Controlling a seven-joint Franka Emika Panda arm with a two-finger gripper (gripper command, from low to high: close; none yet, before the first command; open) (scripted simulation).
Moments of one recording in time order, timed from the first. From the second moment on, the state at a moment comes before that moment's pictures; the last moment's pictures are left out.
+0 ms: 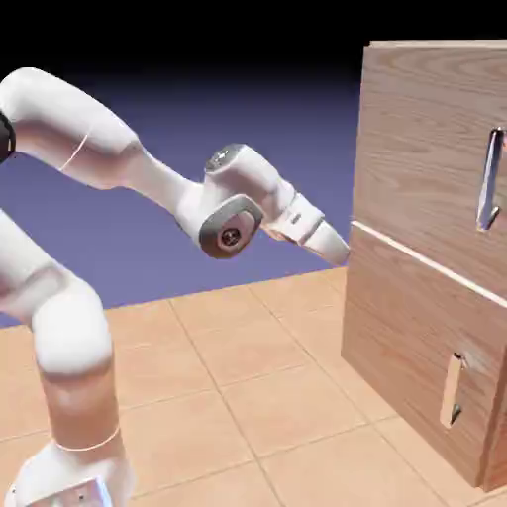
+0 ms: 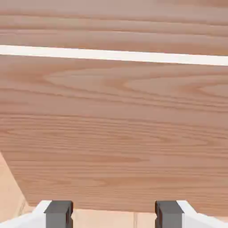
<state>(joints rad) 0.06 -0.58 -0.05 -2.78 -0.12 3.04 0.83</state>
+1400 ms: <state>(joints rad) 0.73 -0.81 -0.83 -2.24 -1.94 3.13 2.14</state>
